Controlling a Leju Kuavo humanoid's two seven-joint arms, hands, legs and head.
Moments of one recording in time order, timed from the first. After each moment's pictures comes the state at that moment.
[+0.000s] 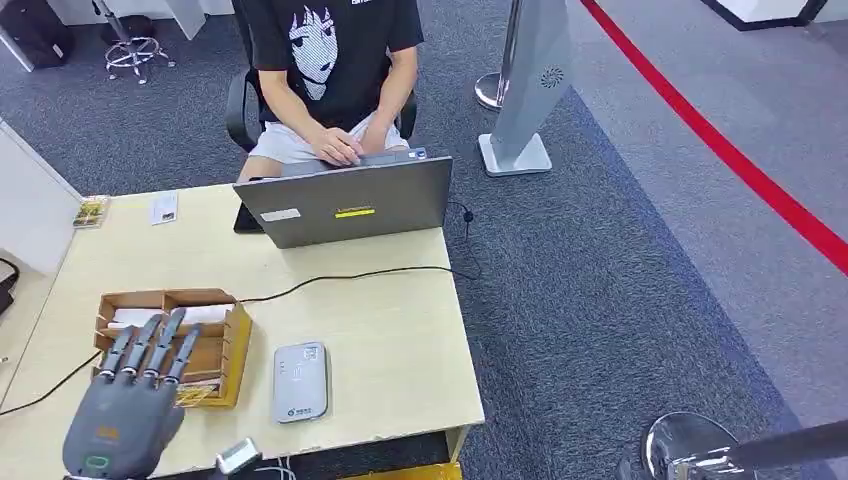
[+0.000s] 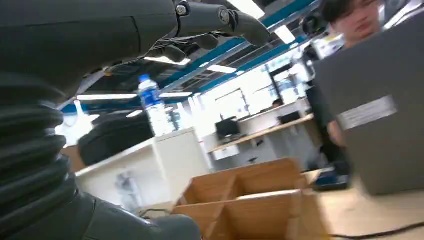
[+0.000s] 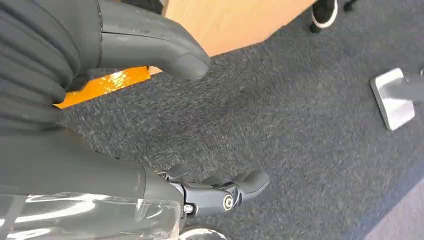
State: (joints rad) left arm 0.27 0.27 -0.32 -2.14 -1.55 -0.03 0.07; right arm 0.22 0.34 -0.78 -1.17 0.26 0.20 -0.45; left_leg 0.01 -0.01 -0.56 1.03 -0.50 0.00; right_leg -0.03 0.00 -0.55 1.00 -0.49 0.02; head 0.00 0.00
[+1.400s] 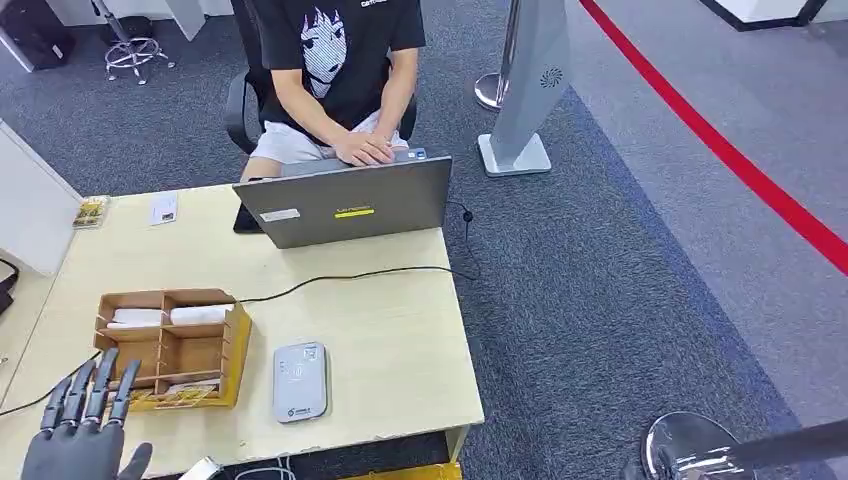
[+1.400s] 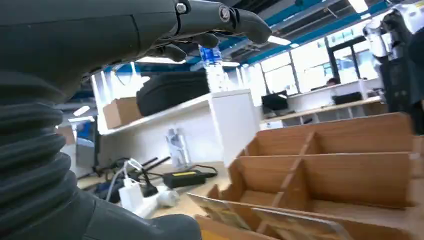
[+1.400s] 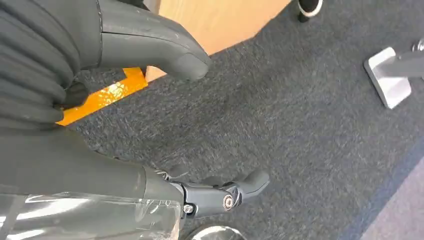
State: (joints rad) left arm 0.42 0.04 0.07 -1.99 -1.44 0.25 -0.14; right arm 0.33 0.35 -0.61 -1.29 0.08 0.07 -0.37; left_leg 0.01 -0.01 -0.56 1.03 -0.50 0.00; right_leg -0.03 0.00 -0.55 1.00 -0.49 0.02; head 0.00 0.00
